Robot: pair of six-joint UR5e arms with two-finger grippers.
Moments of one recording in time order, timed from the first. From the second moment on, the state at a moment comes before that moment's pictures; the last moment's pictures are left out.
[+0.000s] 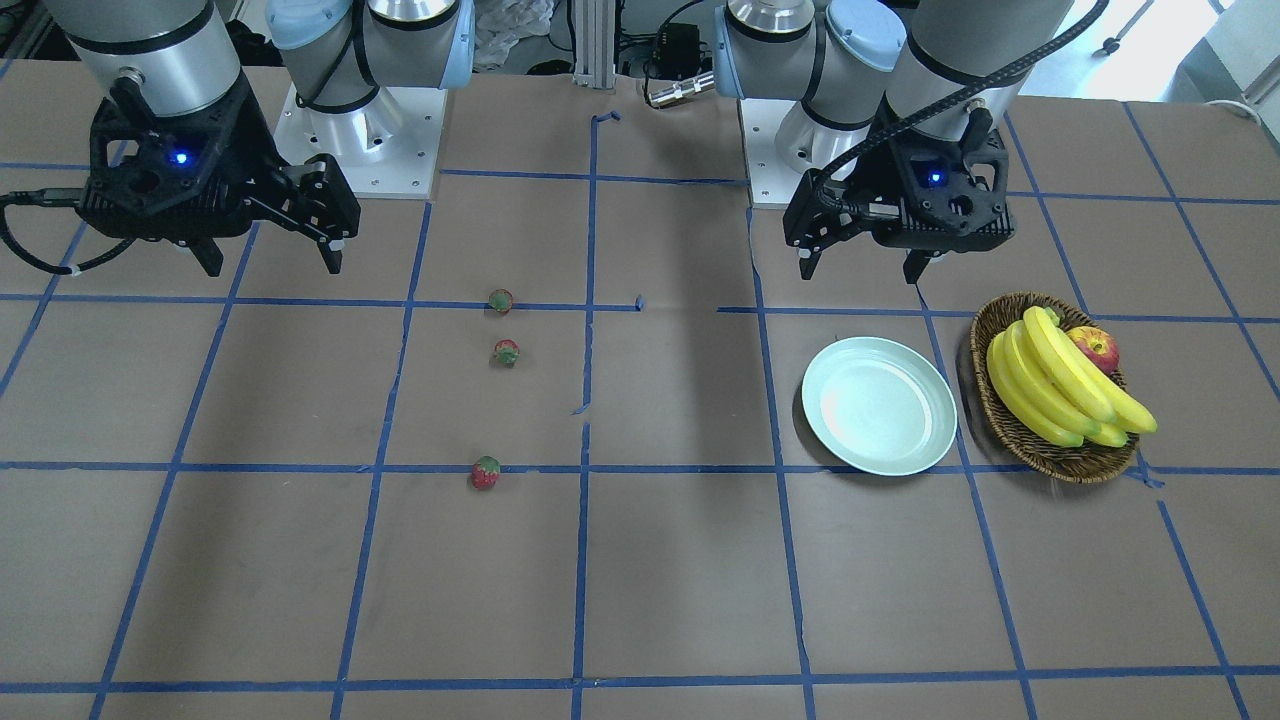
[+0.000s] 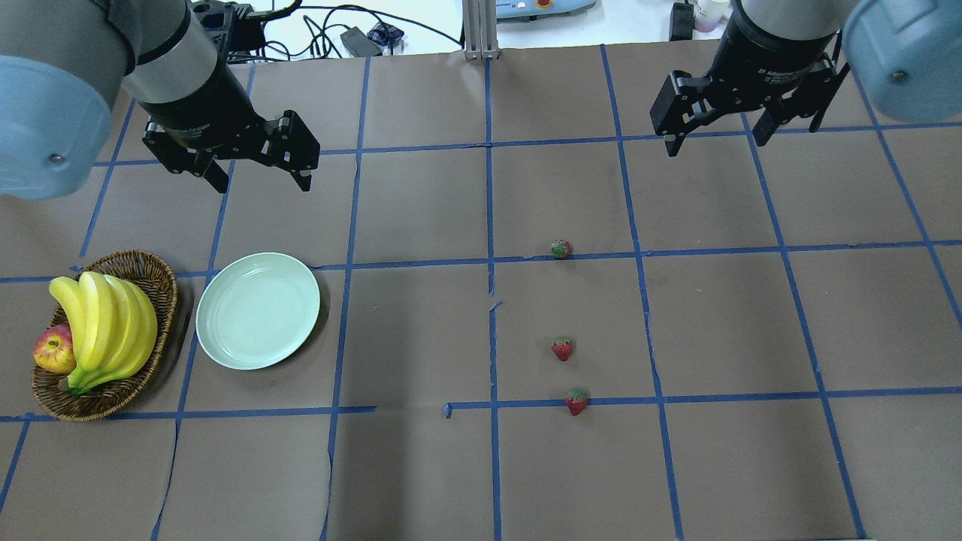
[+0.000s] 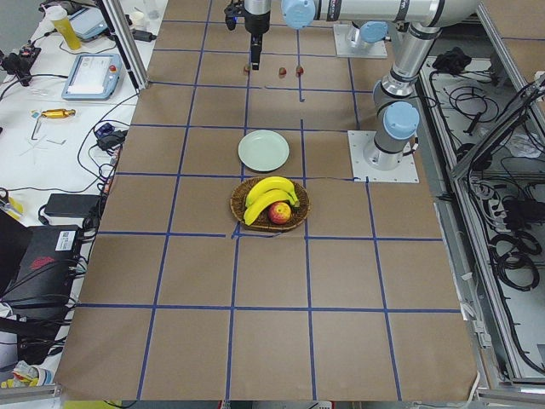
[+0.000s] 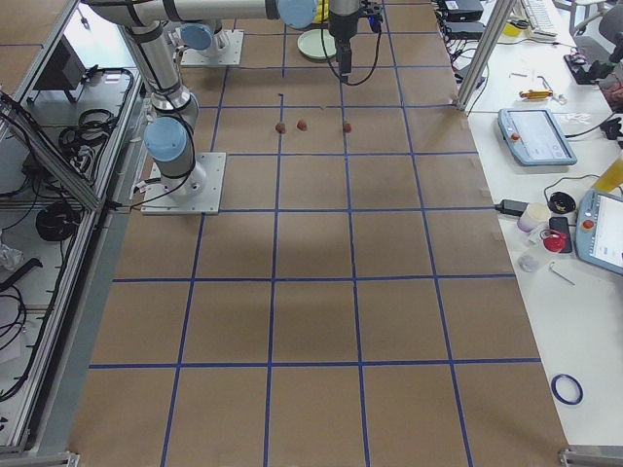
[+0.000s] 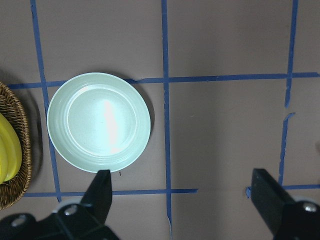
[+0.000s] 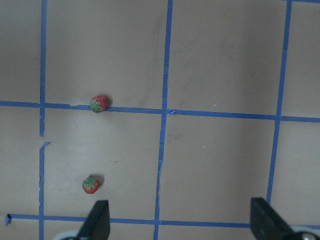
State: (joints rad) left arm -1.59 -1.57 -1.60 -1.51 1.57 0.00; right arm 1.57 -1.56 1.53 -1.60 -1.60 -0.06
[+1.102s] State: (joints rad) left arm -1.64 -1.58 -1.60 -1.51 1.58 0.00; right arm 1.58 -1.56 1.53 -1.60 -1.59 -0.06
